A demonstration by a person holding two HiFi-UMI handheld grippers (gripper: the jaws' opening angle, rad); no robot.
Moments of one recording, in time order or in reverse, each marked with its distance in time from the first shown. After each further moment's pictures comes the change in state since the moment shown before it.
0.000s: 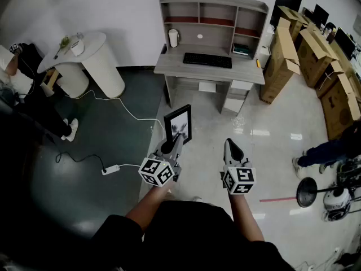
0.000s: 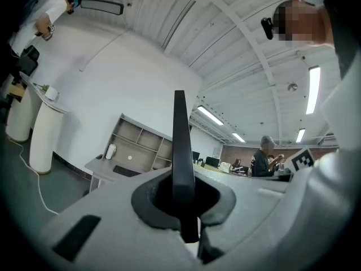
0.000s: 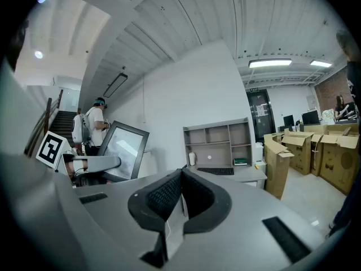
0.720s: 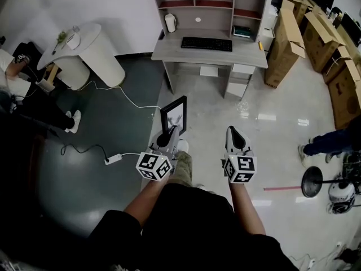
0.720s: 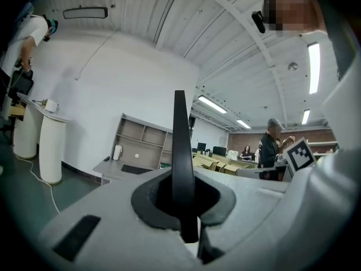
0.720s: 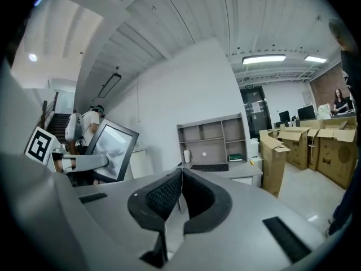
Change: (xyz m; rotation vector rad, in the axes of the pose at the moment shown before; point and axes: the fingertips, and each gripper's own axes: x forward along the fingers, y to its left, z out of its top) left arm 0.025 -0.010 -0.026 0.111 0.061 0.060; right arm 0.013 -0.060 -0.020 0.027 0.002 -0.033
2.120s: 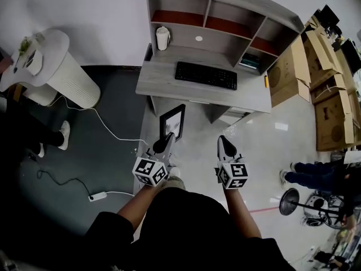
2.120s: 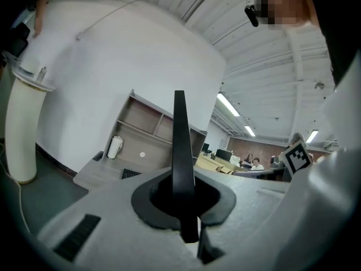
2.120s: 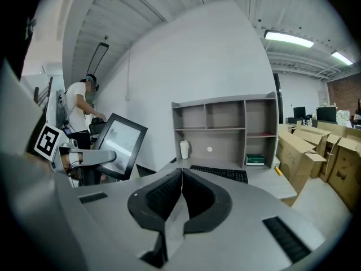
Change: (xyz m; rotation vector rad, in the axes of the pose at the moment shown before) left arm 0.303 0.292 0.035 -0.163 0.069 -0.072; right arm 0.412 -0.028 0.048 -0.058 0.181 -0.002
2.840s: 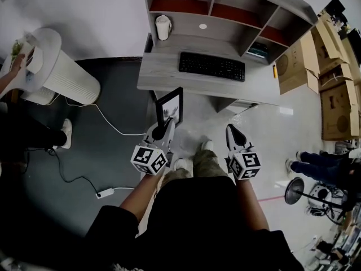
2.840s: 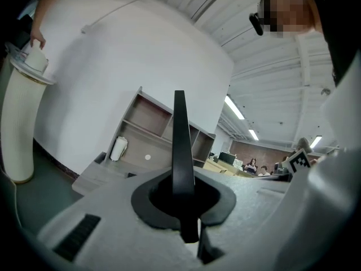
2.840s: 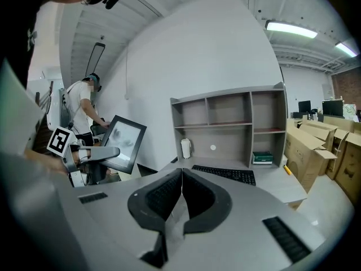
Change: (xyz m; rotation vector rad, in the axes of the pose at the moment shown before) left arm 0.044 0.070 0.023 -0.039 -0.009 0.010; right arm 0.061 -0.015 0.010 0.018 0.025 0.046
